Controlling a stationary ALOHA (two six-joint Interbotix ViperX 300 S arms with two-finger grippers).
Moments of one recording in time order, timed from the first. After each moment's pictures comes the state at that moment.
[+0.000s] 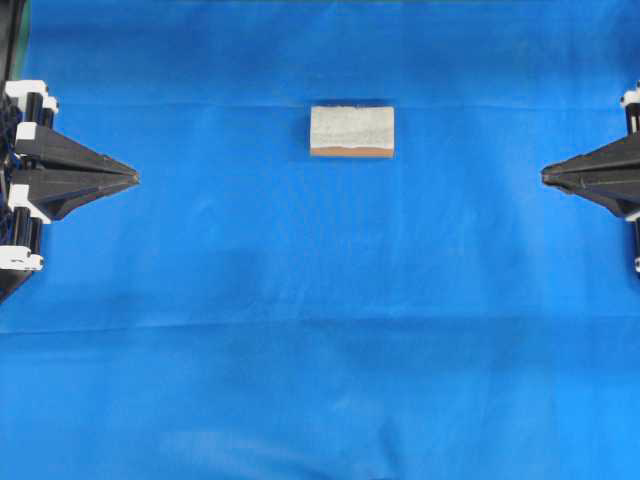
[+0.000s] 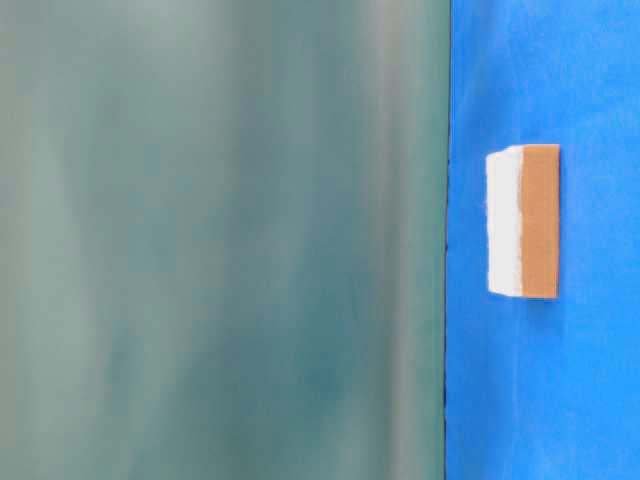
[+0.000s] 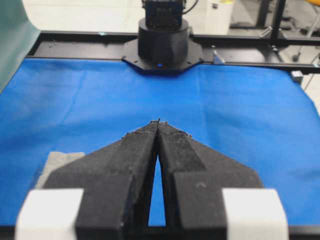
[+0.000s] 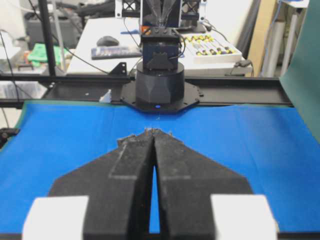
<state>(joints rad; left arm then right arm) 0.00 -0.97 1.18 0.00 -0.29 0.00 0.00 -0.97 1.17 0.00 -0.29 0.00</state>
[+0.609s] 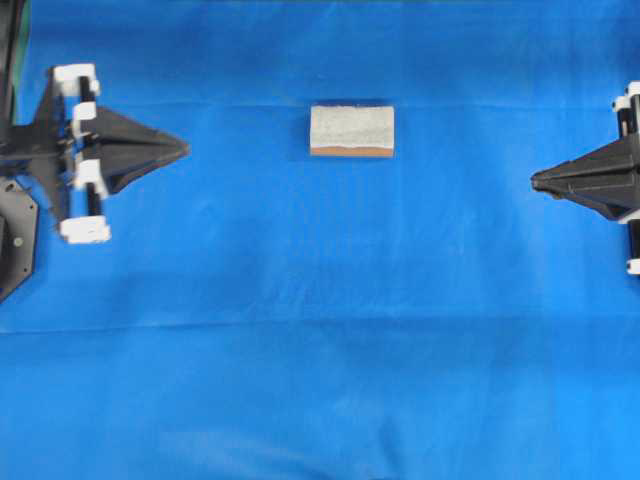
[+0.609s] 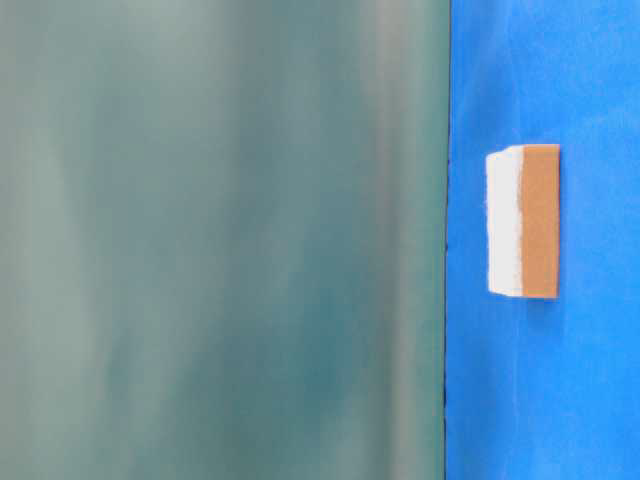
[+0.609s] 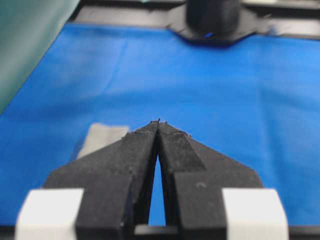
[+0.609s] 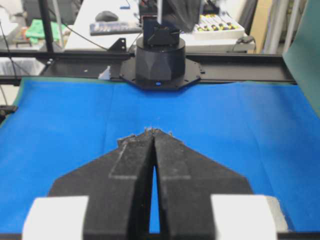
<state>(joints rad) 0.14 -0.67 1.15 -0.02 -0.43 0.04 0.00 -0.94 1.17 0.00 -0.24 0.00</state>
